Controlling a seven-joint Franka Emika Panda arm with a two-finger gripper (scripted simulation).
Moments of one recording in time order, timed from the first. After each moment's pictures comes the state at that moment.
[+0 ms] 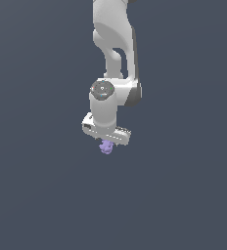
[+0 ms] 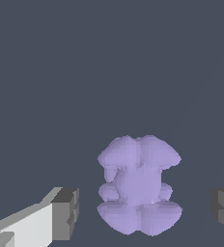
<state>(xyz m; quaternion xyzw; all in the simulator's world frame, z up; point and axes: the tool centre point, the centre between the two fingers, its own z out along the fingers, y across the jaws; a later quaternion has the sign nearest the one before) -0.004 -0.032 0.100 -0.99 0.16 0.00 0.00</state>
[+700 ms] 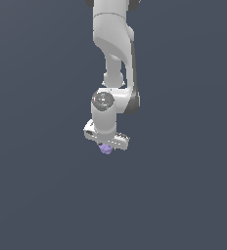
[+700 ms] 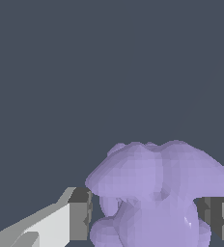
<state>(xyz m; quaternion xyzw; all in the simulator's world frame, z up) -0.004 -0.032 0.059 -0.99 0.16 0.00 0.00</state>
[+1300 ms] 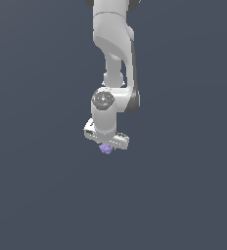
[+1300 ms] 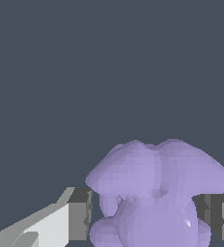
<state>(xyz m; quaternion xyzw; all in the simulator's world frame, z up) -0.004 -0.032 0.061 -0.99 0.16 0.00 0.00</state>
